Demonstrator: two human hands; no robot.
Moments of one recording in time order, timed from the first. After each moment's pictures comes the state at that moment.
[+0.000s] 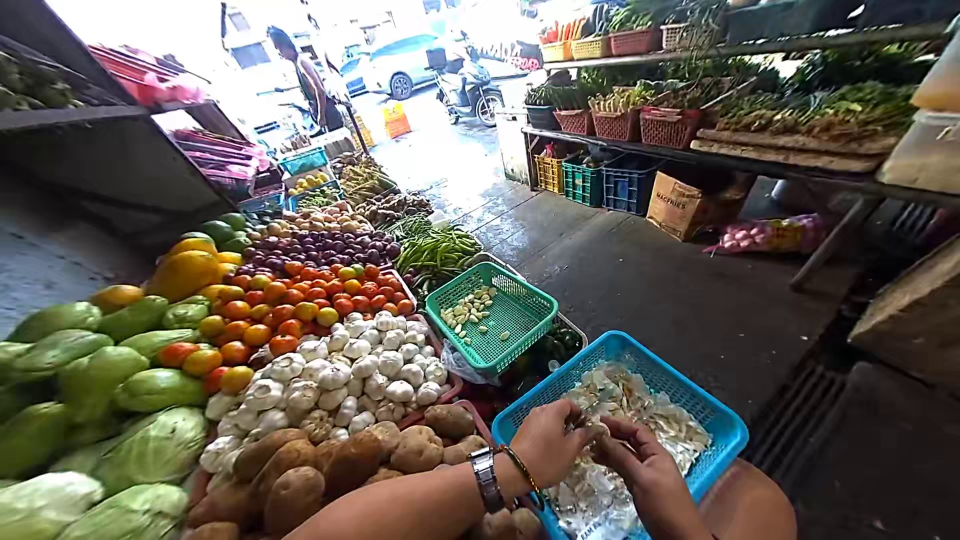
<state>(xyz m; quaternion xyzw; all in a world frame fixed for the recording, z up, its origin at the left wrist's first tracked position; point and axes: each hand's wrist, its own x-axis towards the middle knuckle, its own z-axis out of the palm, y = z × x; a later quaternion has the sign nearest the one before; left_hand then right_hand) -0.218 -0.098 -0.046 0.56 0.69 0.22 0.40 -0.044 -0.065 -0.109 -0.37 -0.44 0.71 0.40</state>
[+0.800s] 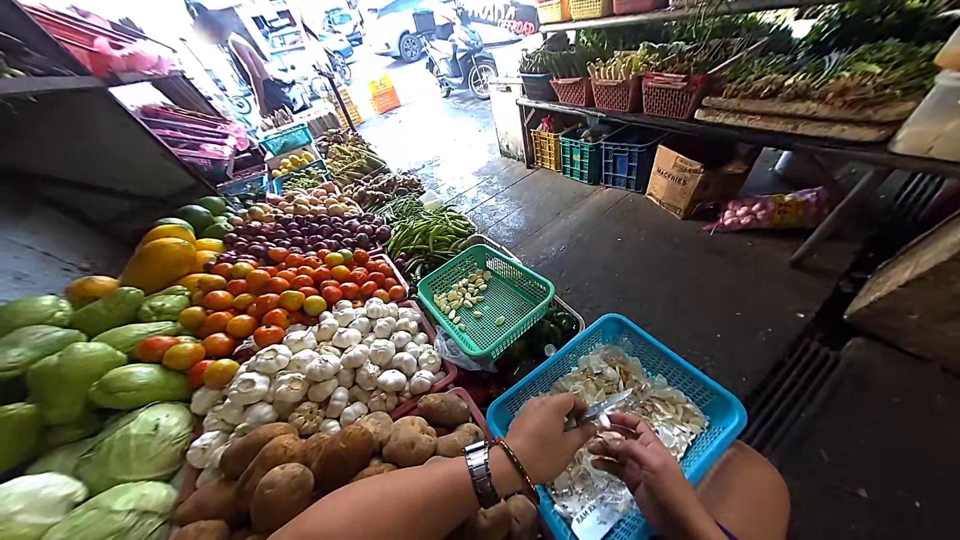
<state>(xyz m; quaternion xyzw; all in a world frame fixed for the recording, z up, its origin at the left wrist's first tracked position) -0.216 -0.097 -0.045 0.58 0.68 0.22 0.40 -0.036 -0.054 -0.123 -0.43 -0.32 0.78 0.32</state>
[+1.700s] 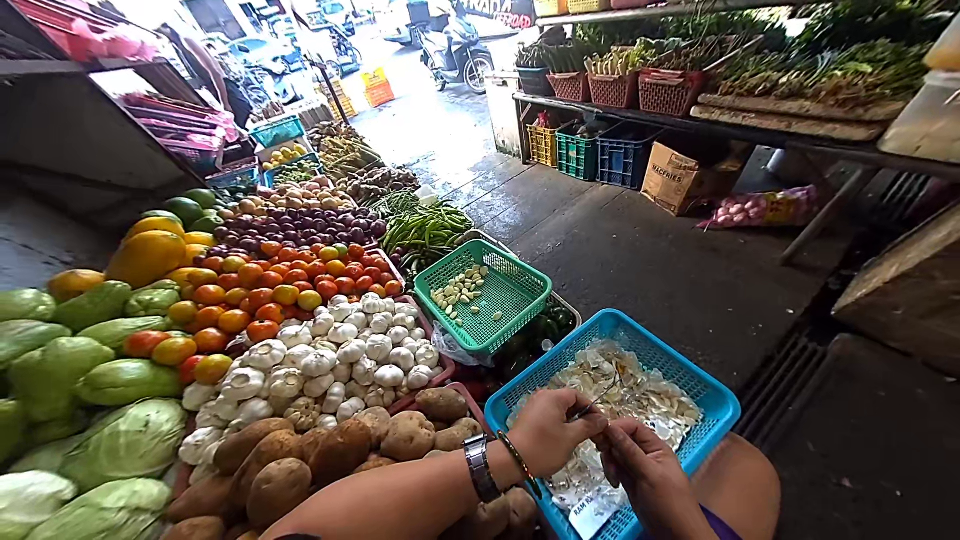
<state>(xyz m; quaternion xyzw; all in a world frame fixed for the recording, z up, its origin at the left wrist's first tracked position) -0.213 -0.099 -0.045 0.53 0.61 0.32 0.49 -0.036 -0.075 -0.119 -0.30 -0.41 0.75 0.42</state>
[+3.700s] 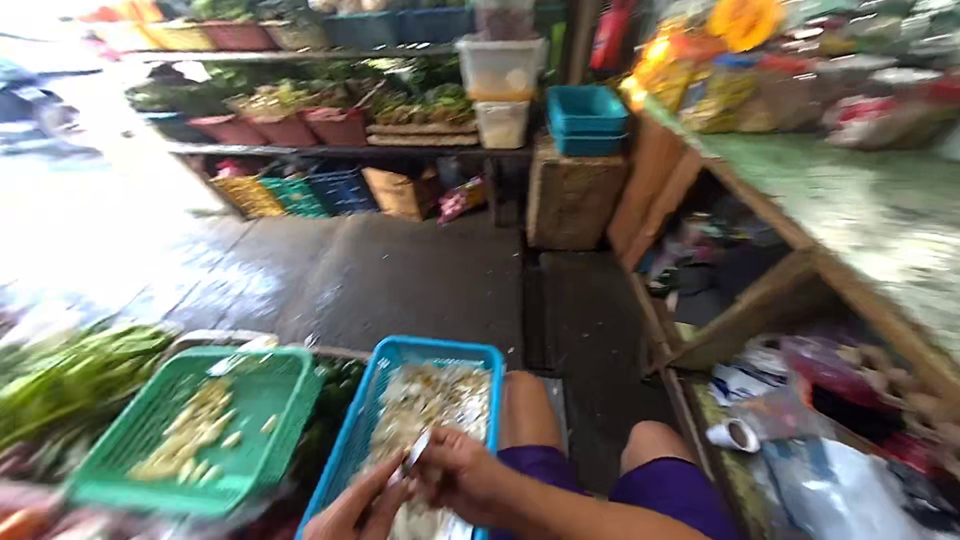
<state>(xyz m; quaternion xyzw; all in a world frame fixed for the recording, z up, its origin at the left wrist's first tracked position) -0.205 -0.106 -0.048 0.70 0.52 0.36 0.32 -0.024 -0.066 -0.088 -0.24 -0.28 0.83 0.43</state>
